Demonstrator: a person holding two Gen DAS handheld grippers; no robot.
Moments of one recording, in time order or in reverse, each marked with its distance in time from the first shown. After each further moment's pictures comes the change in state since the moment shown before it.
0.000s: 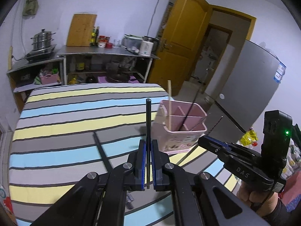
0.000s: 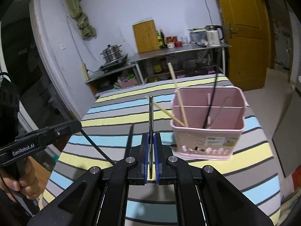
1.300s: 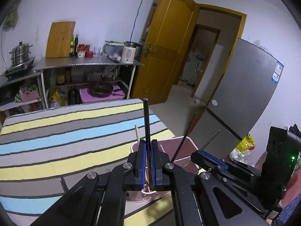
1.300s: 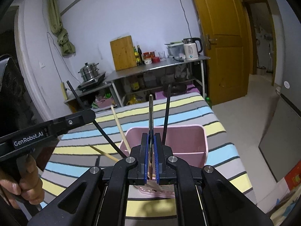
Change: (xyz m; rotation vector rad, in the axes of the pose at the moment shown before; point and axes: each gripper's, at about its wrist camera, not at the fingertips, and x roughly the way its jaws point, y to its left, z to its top) left arm 0.114 -0.045 0.089 0.069 -0.029 -0.069; right arm 0.019 -0.061 0.051 0.046 -0.106 -0.128
